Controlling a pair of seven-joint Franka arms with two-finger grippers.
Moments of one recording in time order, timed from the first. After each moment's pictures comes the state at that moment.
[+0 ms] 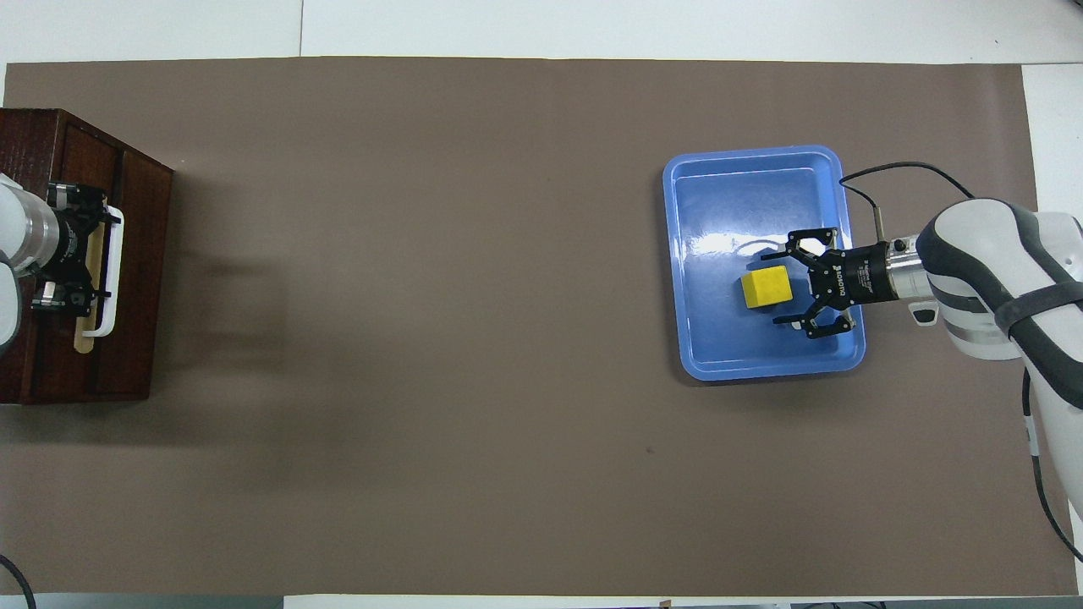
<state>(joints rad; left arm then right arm) 0.18 0.10 -0.13 -1.96 0.19 2.13 -1.44 -0.12 0.39 -0.04 -2.01 0.89 1.99 0.59</state>
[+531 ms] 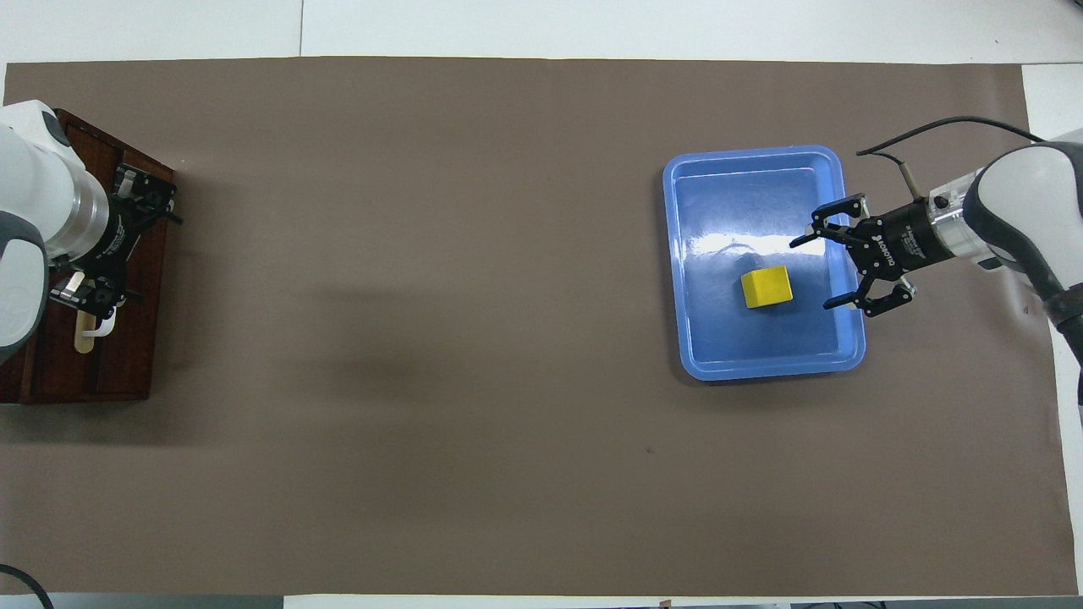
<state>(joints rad) 0.02 0.03 -0.15 -1.80 0.15 1.81 -1.21 -0.12 0.36 -0.04 -1.75 0.57 1.72 0.61</state>
